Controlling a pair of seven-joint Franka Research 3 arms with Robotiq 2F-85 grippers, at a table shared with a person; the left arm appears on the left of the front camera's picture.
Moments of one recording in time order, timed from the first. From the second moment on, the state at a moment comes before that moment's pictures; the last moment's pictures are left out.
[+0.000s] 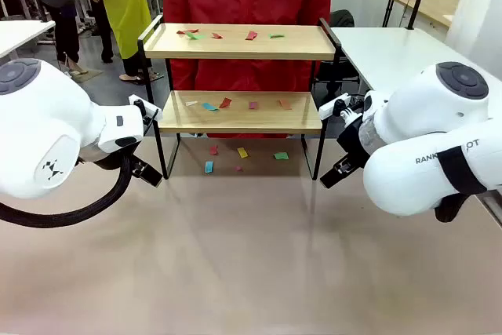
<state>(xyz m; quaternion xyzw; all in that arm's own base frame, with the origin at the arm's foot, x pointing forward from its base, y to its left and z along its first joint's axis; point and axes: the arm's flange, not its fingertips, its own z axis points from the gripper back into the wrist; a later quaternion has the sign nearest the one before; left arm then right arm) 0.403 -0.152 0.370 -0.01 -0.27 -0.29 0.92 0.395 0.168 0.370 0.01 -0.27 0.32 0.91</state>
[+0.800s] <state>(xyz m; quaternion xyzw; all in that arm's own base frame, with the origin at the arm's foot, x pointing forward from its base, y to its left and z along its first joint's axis) 0.403 -0.152 0.370 -0.01 -0.27 -0.29 0.92 0.395 0.168 0.370 0.01 -0.27 0.32 0.91</state>
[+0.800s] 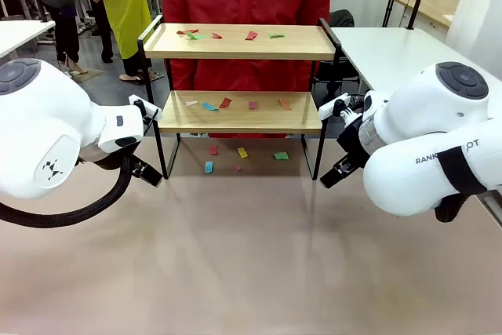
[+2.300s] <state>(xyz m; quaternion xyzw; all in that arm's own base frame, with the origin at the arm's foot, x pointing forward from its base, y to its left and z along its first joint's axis) 0.434 0.078 0.487 -0.24 -0.35 -0.54 0.73 0.398 -0.131 0.501 0.16 -0.43 0.40 0.79</state>
